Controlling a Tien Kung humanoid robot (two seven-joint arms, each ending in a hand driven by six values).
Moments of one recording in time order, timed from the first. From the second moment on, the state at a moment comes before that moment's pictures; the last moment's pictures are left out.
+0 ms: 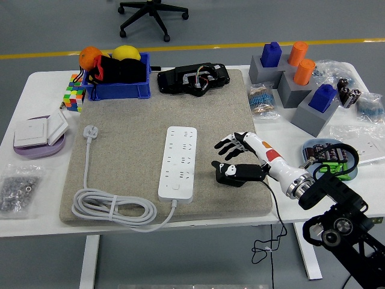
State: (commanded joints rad) left arm -0.08 0.01 -1.78 -0.18 2.07 -0.10 0.27; right arm 0.21 -0.17 0.91 1.69 -1.69 0.01 -0.34
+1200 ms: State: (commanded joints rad) left arm -0.10 0.03 -1.76 -0.18 2.06 -0.10 0.28; right arm 0.47 -0.06 0.56 1.46 -1.79 -0.06 -0.46
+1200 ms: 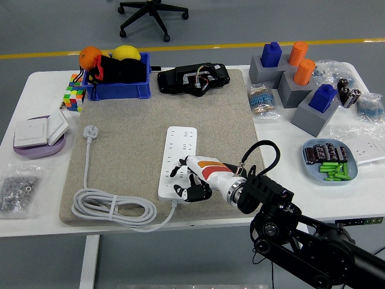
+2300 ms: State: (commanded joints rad) left arm -0.09 0.03 -1.76 -0.18 2.06 -0.10 0.28; right arm 0.47 -0.06 0.52 1.39 -1.77 -0.06 -0.43
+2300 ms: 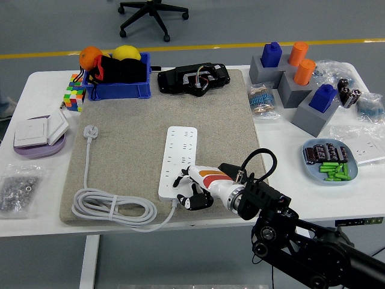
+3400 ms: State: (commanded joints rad) left arm -0.10 0.03 -1.77 -0.18 2.06 -0.10 0.27; right arm 0.41 -0.11 0.76 1.50 -1.87 -0.08 -0.22
